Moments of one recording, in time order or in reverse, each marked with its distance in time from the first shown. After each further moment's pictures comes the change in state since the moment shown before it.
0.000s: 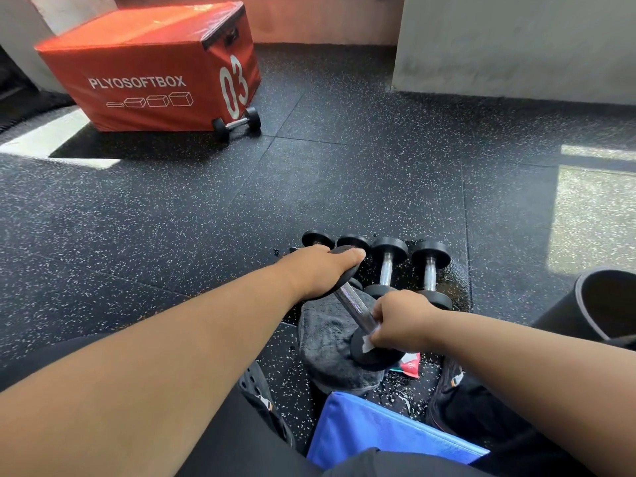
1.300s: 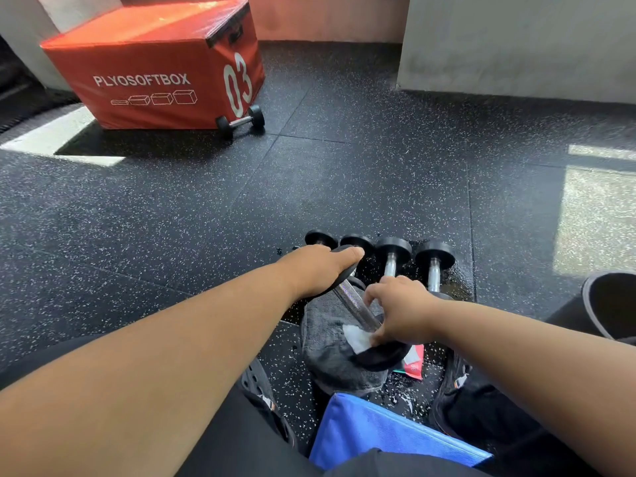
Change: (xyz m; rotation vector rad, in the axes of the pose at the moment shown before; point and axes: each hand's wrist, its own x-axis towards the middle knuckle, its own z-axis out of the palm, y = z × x) left_hand 0.004 -0.004 -0.006 0.069 -0.017 0.074; right_hand 0.012 -0.004 -0.010 -0.108 0.075 -0.114
